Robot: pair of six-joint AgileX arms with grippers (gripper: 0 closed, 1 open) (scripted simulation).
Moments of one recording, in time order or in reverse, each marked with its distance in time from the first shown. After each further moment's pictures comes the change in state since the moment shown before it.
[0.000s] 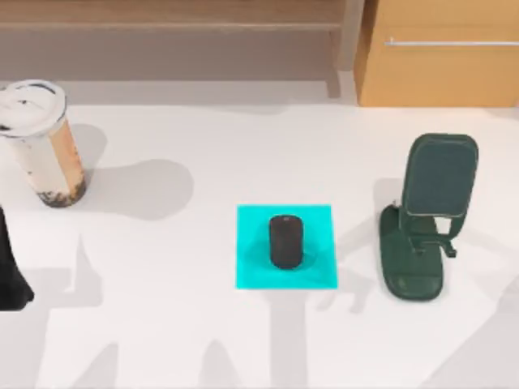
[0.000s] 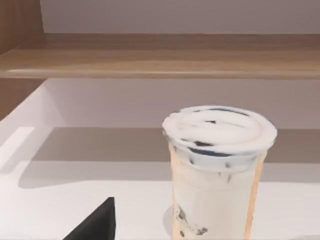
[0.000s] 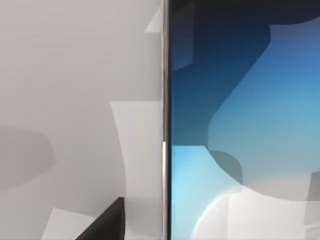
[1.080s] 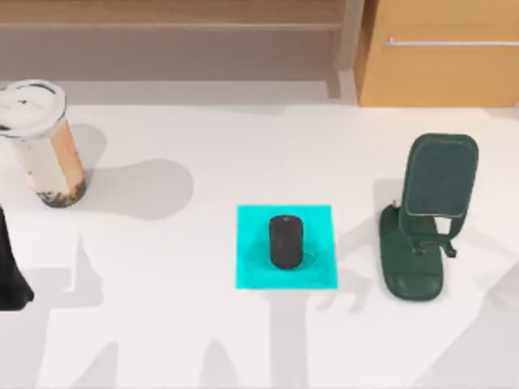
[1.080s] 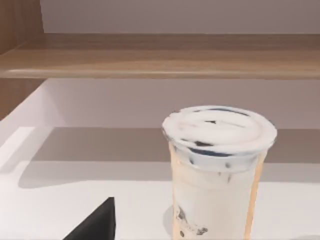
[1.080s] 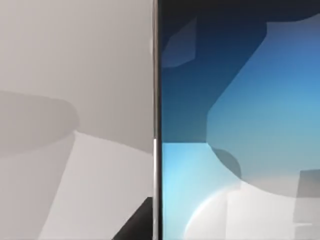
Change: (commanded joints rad) left arm 0.000 0.000 0.000 0.000 0.000 0.000; right arm 0.001 -0.067 0.056 -0.111 -0.011 0.006
